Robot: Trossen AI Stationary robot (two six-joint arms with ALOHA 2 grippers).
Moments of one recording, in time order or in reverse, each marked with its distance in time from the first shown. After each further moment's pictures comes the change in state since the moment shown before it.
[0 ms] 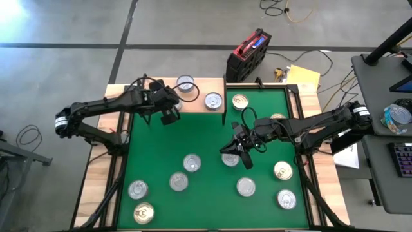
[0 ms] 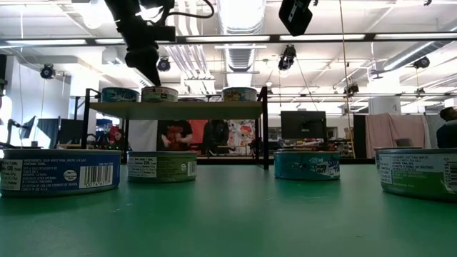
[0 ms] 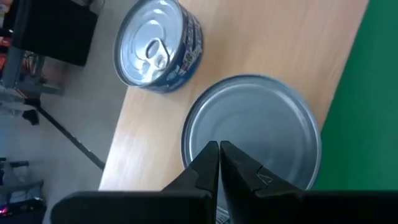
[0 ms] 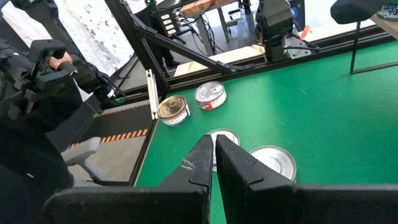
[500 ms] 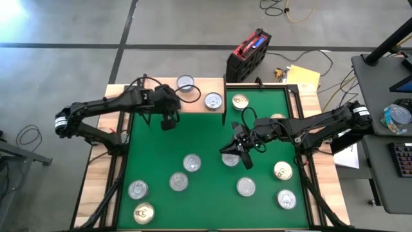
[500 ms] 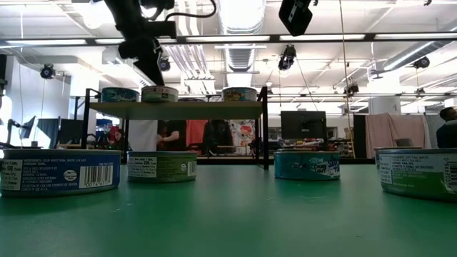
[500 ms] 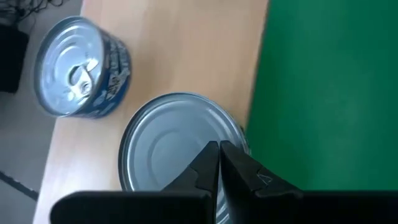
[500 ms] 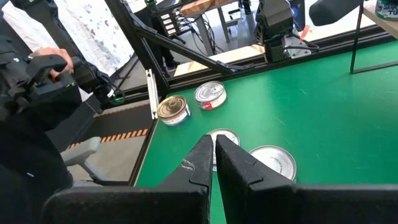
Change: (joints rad) left arm 0.010 -0.001 0.001 -0.005 0.244 0.050; right arm 0.000 0.000 0.000 0.000 0.000 0.000
